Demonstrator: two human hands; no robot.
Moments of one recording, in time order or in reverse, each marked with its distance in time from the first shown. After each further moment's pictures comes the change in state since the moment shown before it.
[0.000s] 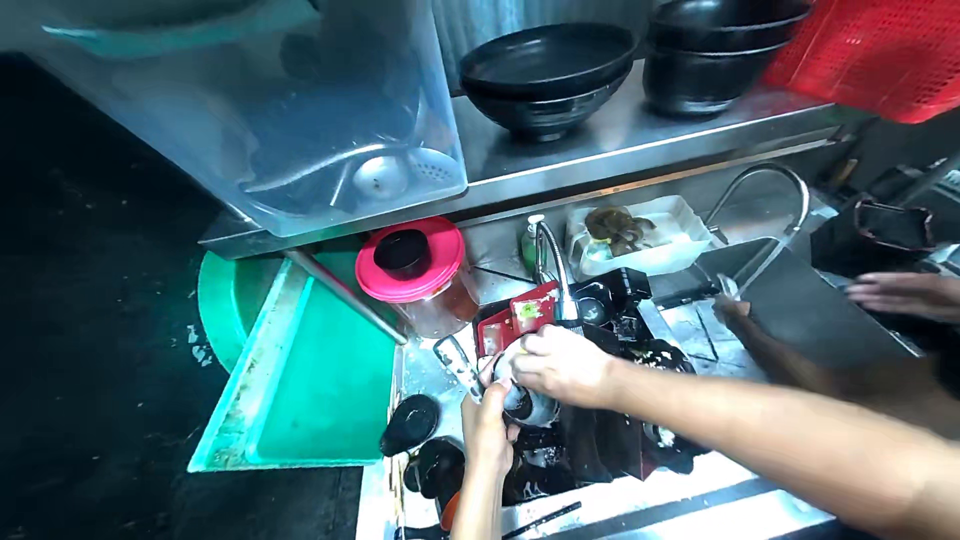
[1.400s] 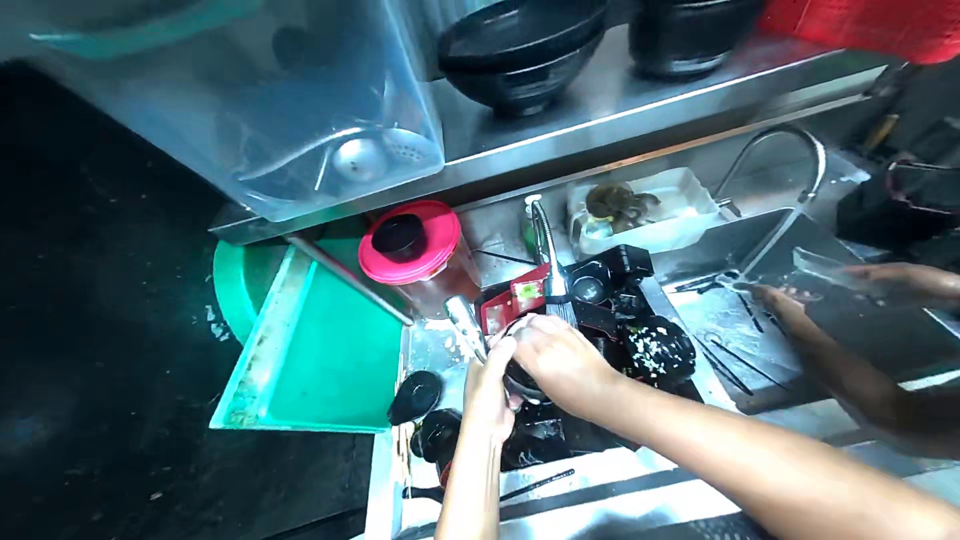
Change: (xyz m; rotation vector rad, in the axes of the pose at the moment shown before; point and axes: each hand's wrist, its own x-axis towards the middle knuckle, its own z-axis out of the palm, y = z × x) left_hand -0.020 0.017 0.032 0.020 -0.127 -0.117; right_hand -0.019 -0.047 -0.030 0.216 0.196 0.403
